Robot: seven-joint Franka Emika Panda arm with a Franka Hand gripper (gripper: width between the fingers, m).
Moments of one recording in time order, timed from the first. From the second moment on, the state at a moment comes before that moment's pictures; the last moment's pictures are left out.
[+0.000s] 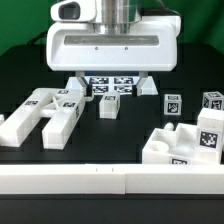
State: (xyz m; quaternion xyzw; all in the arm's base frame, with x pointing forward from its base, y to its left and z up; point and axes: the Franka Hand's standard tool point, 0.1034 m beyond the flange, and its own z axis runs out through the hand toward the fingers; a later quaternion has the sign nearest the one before) arm 0.527 -0.033 0.054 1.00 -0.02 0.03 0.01
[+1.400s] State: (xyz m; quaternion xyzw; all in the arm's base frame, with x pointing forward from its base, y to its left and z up) arm 0.501 -0.041 0.043 0.92 -0.05 -0.39 -0.02
